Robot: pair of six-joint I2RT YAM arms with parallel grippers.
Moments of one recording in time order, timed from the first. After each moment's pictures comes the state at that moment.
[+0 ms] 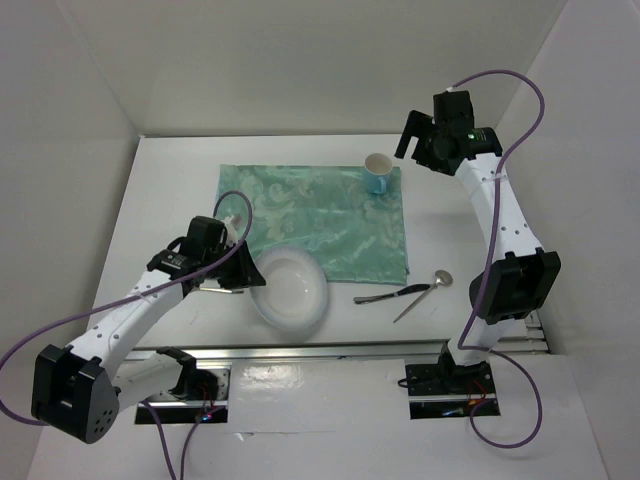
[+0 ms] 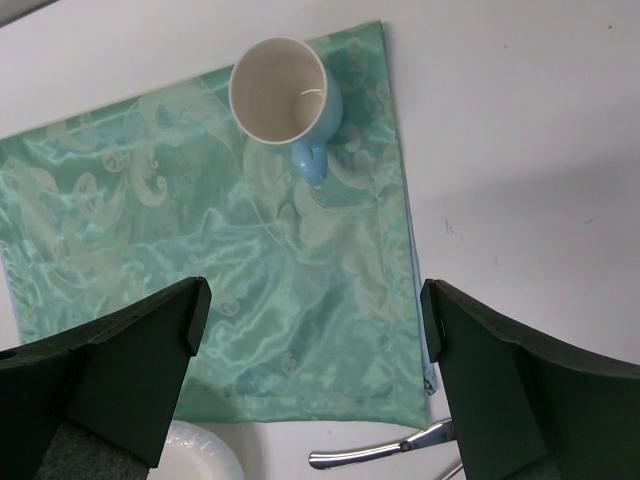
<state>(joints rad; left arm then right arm) -0.34 1.07 0.73 -0.58 0.35 -0.60 0.14 1.69 1.84 -0.87 0.09 0.43</state>
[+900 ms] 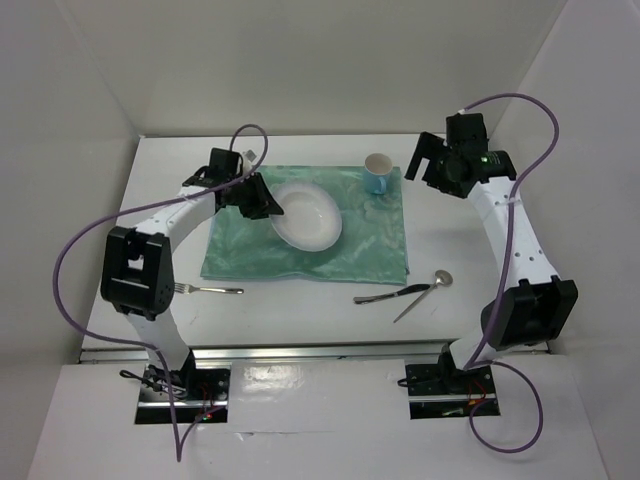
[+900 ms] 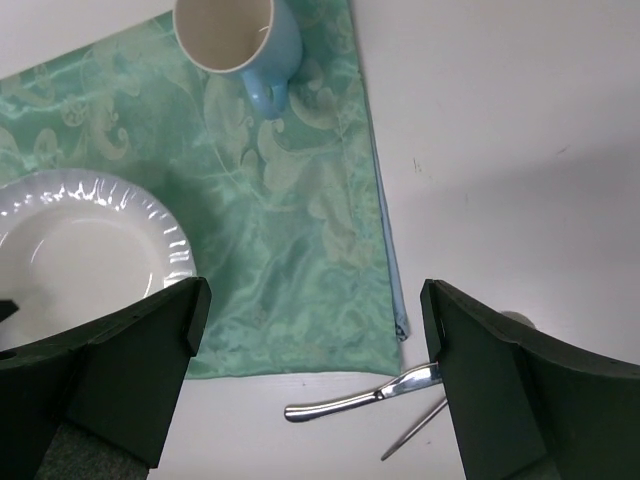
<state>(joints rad) -0.21 1.76 1.34 -0.43 0.49 -0.62 0.10 1.51 1.60 -0.86 0.06 0.43</state>
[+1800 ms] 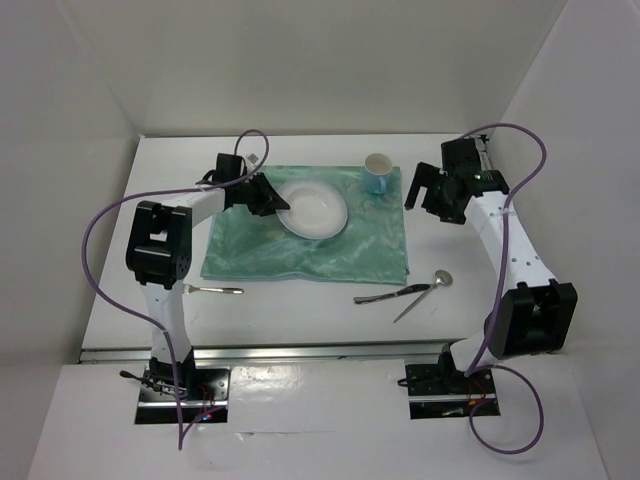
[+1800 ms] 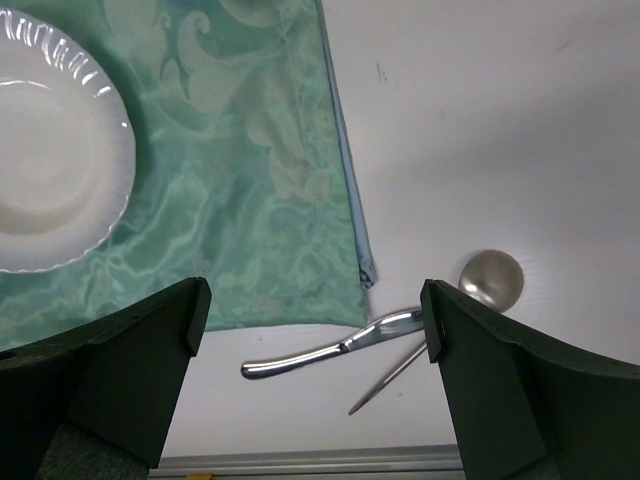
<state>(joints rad) -0.15 2.06 1.42 -0.15 0.63 -0.74 0.09 1.46 1.40 -0.86 0.05 0.41</state>
